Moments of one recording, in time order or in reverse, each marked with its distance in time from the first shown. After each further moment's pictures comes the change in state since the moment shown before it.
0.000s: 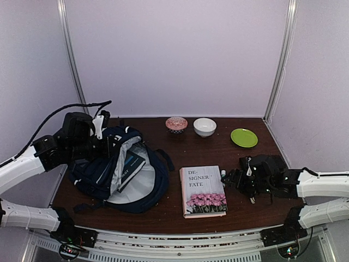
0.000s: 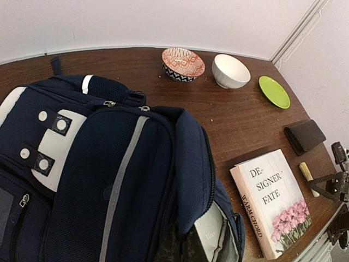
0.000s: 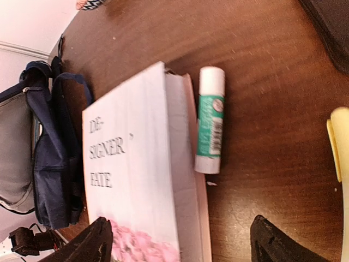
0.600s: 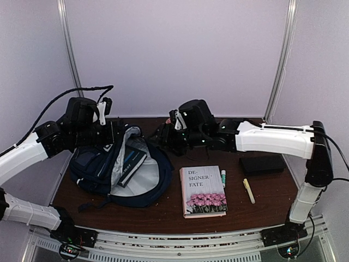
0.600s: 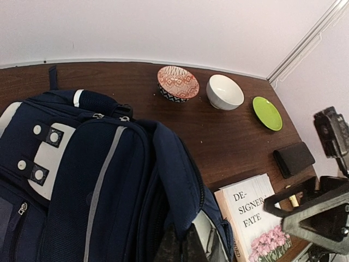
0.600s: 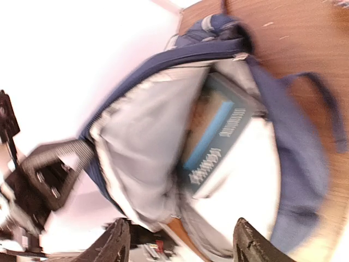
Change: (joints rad) left arm -0.002 0.113 0.178 -0.033 -0.021 -0.071; right arm 0.193 0.788 1.103 -0.040 -0.185 0.007
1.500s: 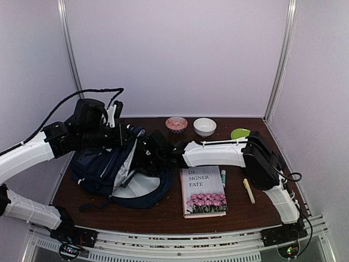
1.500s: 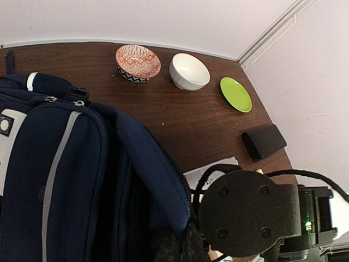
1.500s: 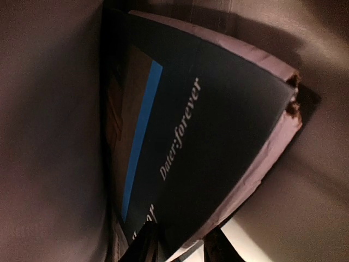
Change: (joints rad) left arm -0.056 0.056 -0.003 0.067 0.140 -0.068; right arm 0.056 0.528 0.362 -0.032 -0.010 0.159
